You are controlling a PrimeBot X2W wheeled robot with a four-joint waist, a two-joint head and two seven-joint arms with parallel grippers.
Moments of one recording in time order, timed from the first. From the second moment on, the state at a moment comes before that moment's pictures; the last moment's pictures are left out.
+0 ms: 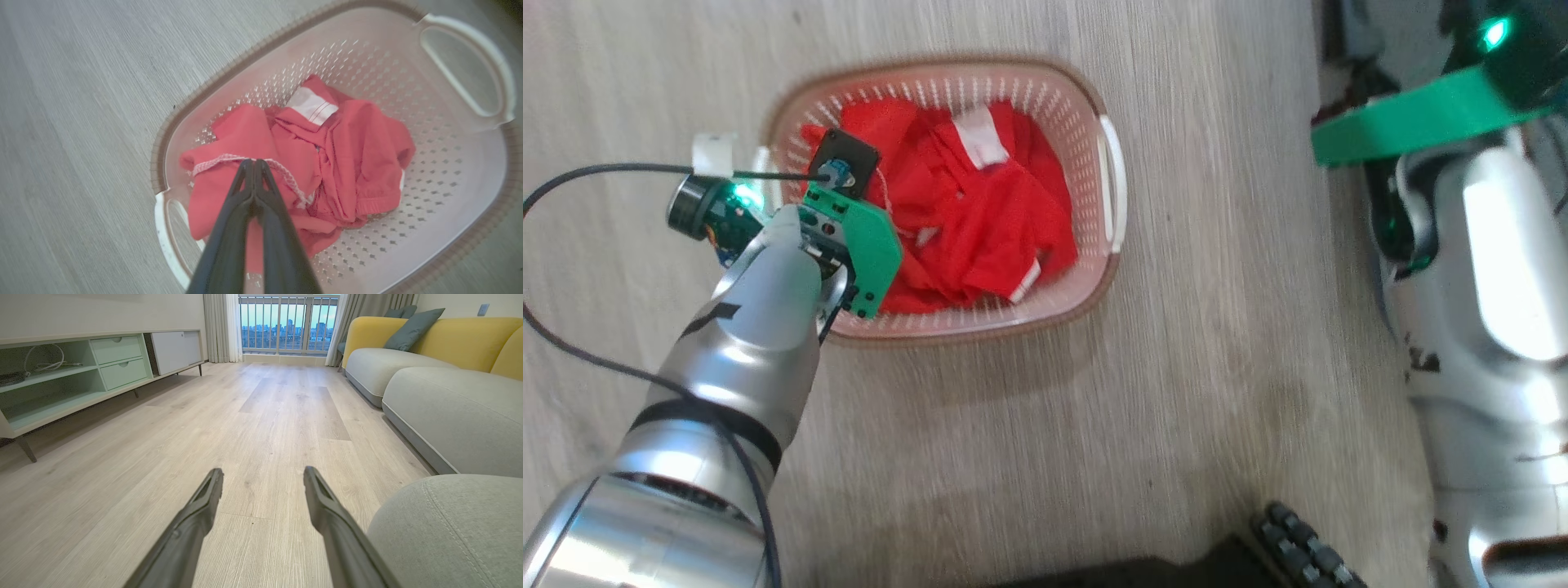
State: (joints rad) left arm -1.02 0.04 -0.51 1.30 -0.08 -0.05 -0.20; right arm -0.76 -0.08 0.08 0.30 0.13 0.13 -0.26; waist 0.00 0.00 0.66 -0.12
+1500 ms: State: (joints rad) left arm -1.04 0.03 -0.79 0.63 -0.50 0.05 -0.25; right arm -0.41 -0.11 0.19 0.47 0.19 0.13 -0.26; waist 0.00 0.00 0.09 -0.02
